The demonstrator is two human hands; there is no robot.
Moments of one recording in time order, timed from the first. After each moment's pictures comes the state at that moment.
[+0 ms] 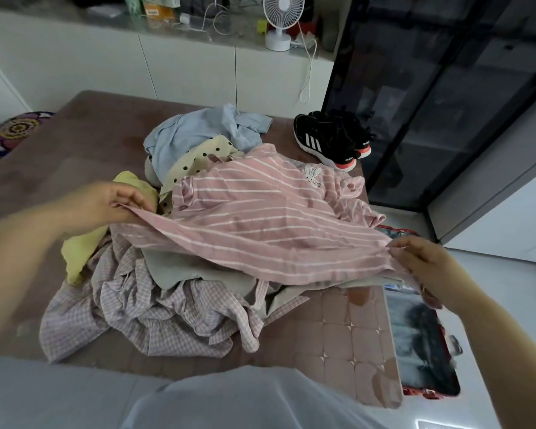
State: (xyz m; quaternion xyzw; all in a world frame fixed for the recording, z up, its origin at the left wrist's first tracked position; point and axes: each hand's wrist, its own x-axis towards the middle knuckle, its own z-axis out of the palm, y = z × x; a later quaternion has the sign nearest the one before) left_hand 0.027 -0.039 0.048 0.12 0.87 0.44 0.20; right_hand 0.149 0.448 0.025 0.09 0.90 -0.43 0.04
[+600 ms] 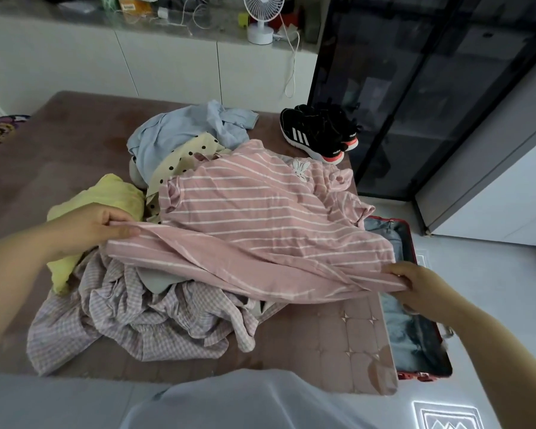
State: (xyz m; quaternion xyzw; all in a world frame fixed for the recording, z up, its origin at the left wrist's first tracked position) left_hand 0.026 -0.042 0.021 0.10 0.87 0.41 0.25; right_hand 0.177 0.463 -0.005 0.08 0.94 -0.28 0.19
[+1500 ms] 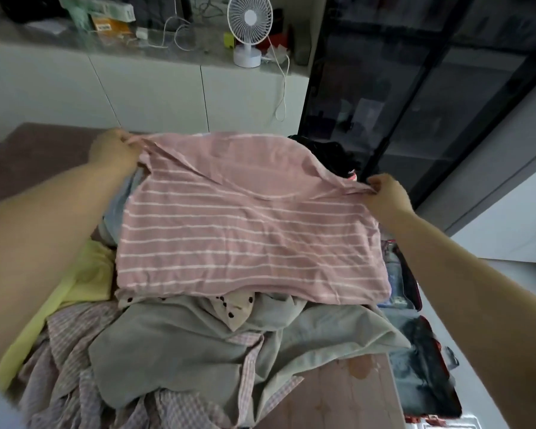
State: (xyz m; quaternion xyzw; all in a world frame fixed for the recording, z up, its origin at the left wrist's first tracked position) left_hand -0.194 0.059 0.066 -0.09 0.94 0.32 -0.08; right_hand -0.092 0.475 0.025 0.24 0.94 -0.25 -0.05
